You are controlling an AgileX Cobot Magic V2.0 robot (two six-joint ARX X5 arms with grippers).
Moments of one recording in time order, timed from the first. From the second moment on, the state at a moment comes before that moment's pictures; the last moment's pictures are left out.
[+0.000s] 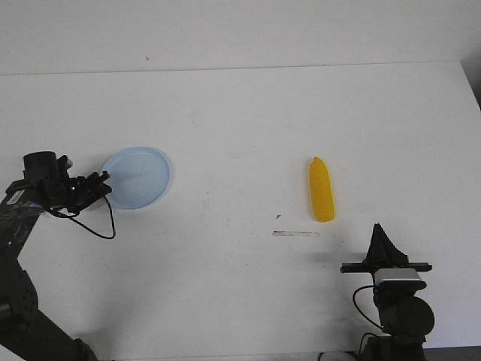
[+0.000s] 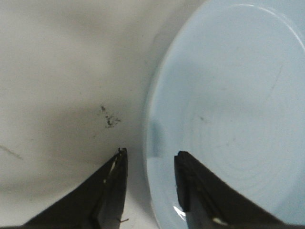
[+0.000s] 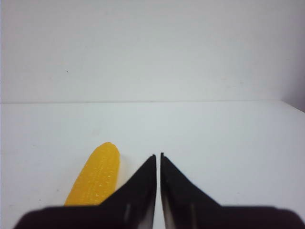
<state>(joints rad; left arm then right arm) 0.24 1.78 1.22 -0.43 0.44 -0.24 -0.02 0.00 0.01 0.06 0.00 0.03</state>
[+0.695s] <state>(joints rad) 0.22 1.80 1.23 -0.42 0.44 -0.25 -0.02 0.00 0.01 0.06 0.00 0.03</state>
